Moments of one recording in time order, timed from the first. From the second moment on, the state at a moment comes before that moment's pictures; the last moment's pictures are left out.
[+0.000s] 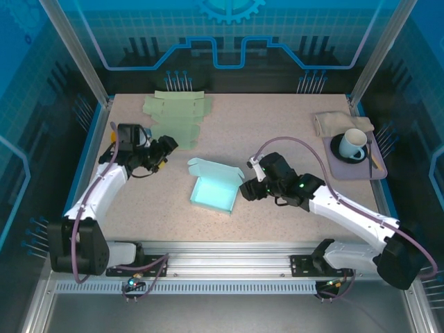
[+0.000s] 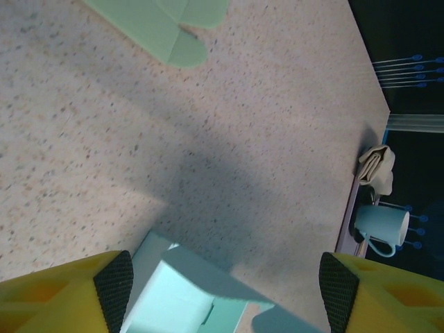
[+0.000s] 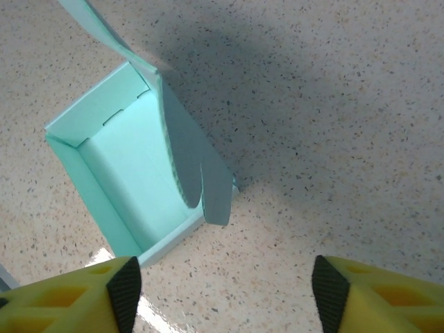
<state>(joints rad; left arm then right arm) 0.00 1.31 0.97 -0.49 0.49 -0.86 0.74 1.18 0.84 -0.51 0.00 0.24</state>
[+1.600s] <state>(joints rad) -0.46 1.22 0.80 -0.39 0.22 -1.32 0.89 1.33 0.93 -0.47 0.20 0.78</state>
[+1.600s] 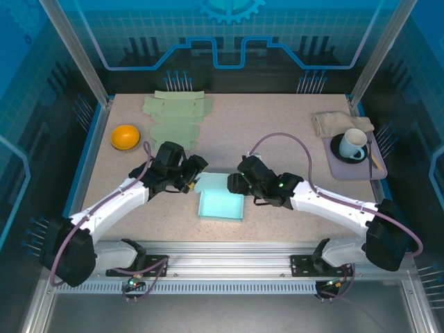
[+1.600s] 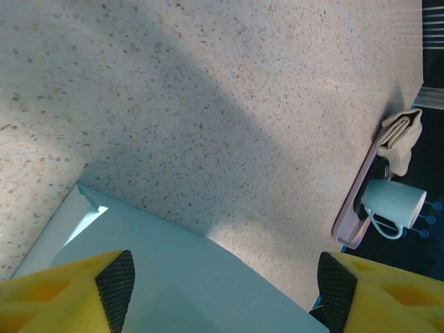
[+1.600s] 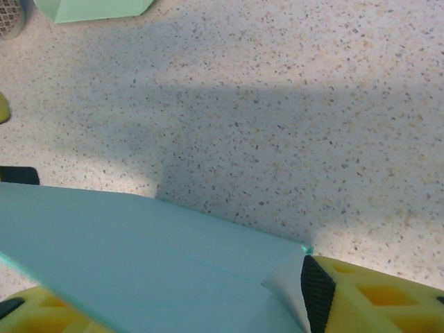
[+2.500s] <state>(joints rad) -0.53 1.21 0.79 -0.40 0.15 -1.36 0.91 1.31 0.92 -0.51 0.15 0.76</state>
